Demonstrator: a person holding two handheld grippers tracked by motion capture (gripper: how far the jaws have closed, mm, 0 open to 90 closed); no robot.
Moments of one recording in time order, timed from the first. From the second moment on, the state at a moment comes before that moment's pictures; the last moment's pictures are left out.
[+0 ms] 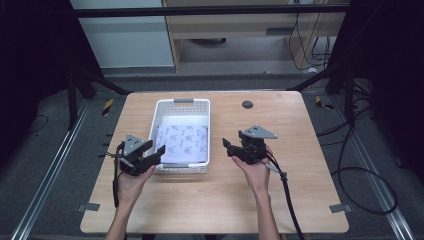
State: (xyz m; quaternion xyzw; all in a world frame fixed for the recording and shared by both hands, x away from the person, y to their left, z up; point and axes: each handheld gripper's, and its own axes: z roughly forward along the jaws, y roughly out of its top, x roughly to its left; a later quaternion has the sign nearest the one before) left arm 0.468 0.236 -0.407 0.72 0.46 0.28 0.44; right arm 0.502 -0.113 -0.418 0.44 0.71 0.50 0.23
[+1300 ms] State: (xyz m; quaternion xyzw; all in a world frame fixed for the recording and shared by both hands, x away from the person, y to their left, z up) left arm 0.409 0.266 -0.442 0.74 0.45 0.28 0.42; right arm 0.437 -0.225 -0.486 0.51 0.67 0.47 0.26
